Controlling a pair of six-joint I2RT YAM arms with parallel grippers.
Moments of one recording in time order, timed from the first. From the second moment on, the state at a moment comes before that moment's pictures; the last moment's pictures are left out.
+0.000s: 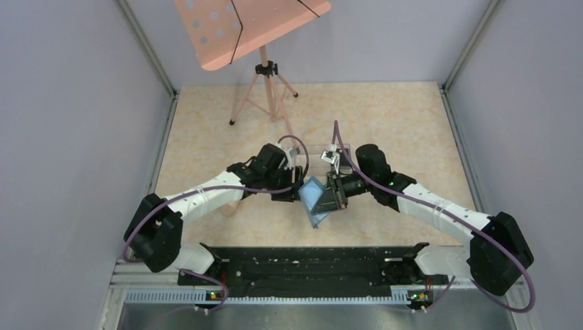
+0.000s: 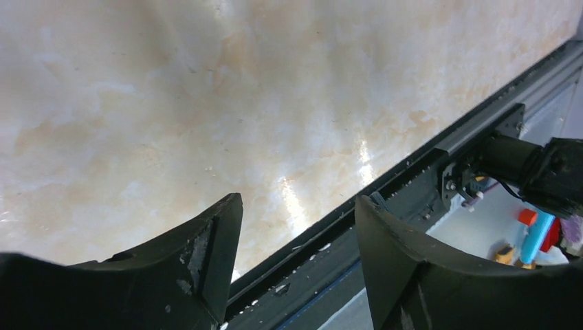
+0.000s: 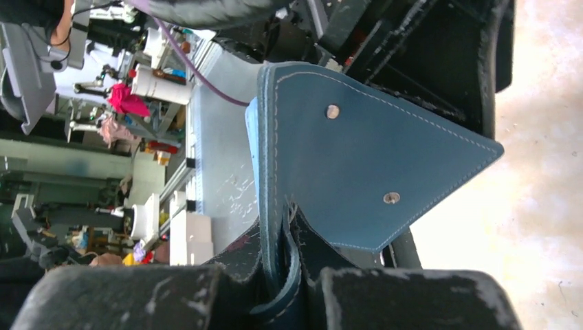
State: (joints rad) left arm -0.70 1.42 0.90 -0.37 0.35 -0.65; right arm 0.66 1.20 0.71 -0.03 -1.01 0.50
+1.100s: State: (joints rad) left arm -0.74 1.28 0.85 -0.35 0.14 -0.75; right arm 0.58 1.28 0.34 0.19 -0.57 0.93
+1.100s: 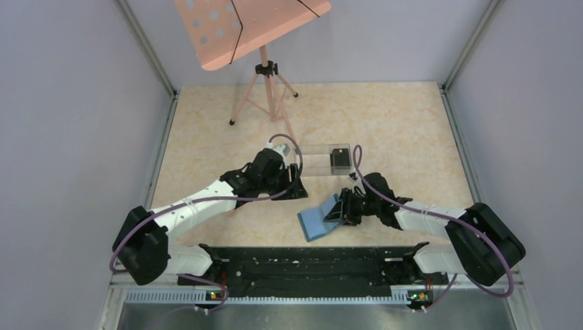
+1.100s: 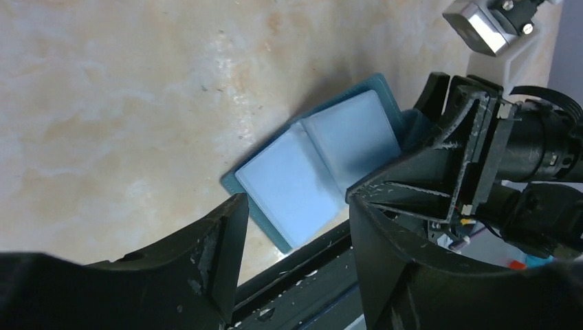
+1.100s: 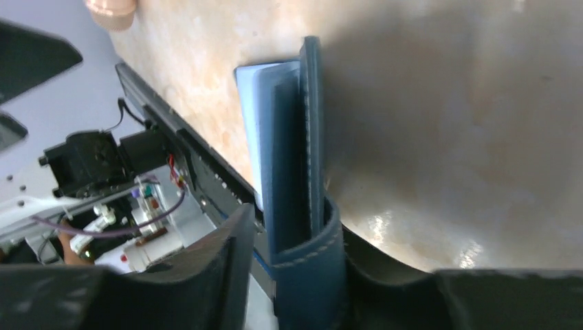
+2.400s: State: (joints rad) left arm -0.80 1.53 0.85 -0.38 0.25 -0.78; right arm 0.65 1.41 0.82 -0.47 -0.24 0.36
